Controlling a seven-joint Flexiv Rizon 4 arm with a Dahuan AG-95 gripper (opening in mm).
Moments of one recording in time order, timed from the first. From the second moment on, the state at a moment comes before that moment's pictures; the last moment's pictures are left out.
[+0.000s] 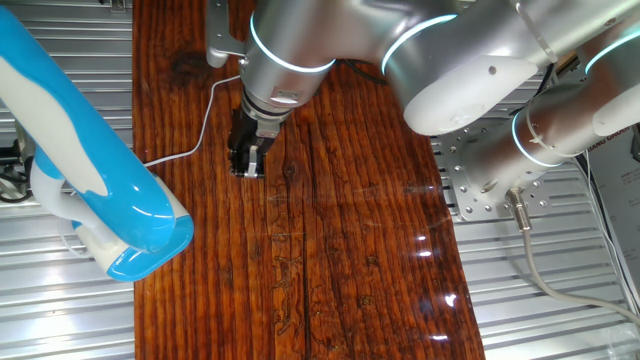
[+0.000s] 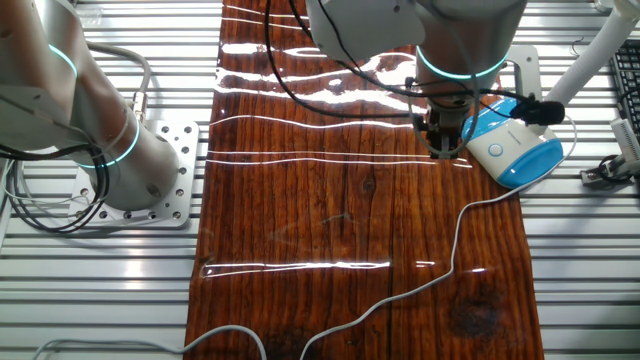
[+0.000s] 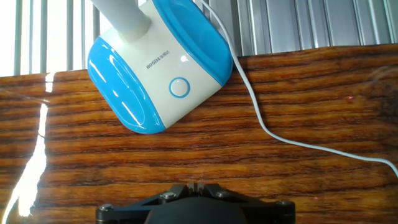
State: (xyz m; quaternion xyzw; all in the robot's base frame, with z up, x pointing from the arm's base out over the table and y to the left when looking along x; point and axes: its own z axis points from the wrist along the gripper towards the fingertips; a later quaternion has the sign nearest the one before) arm 0.563 0.012 0.103 0.03 1.00 0.05 0.08
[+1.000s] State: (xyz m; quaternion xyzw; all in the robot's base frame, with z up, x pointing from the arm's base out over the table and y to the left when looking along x) arm 0.555 0.024 0.096 0.04 0.99 0.05 0.09
